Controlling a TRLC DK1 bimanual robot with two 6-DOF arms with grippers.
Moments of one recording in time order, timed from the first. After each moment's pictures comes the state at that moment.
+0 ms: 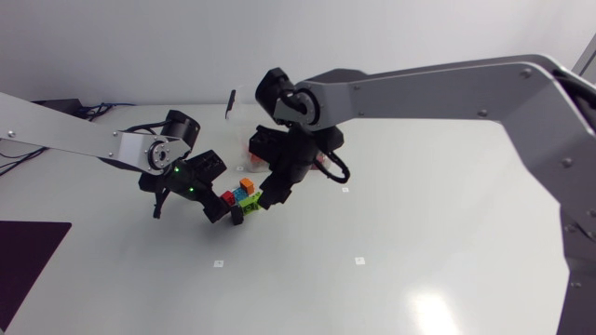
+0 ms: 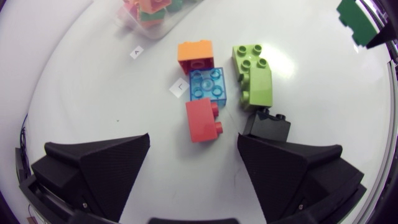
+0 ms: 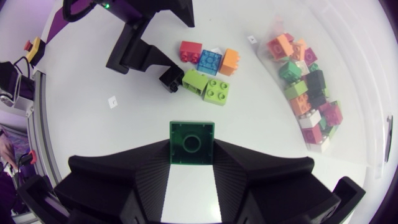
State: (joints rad) left arm -0.21 1.95 1.10 -0.29 0.11 0.63; right arm 0.70 2.10 1.68 -0.79 -0.15 -0.36
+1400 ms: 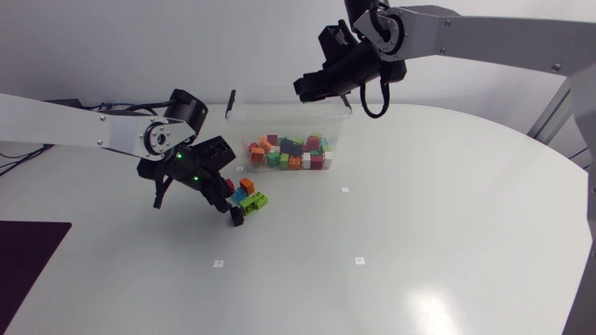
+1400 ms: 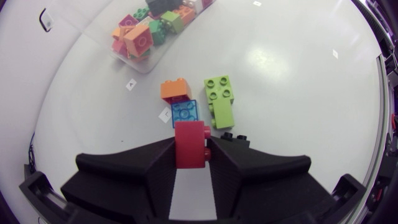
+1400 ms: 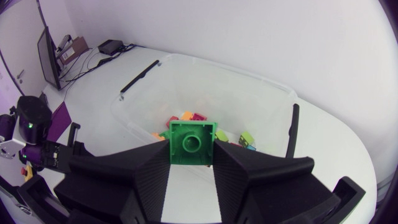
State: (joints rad) left arm -0.29 1.84 1.14 -0.41 0.11 0.63; right arm 0.40 2.07 1.86 -0.48 -0.23 -0.03
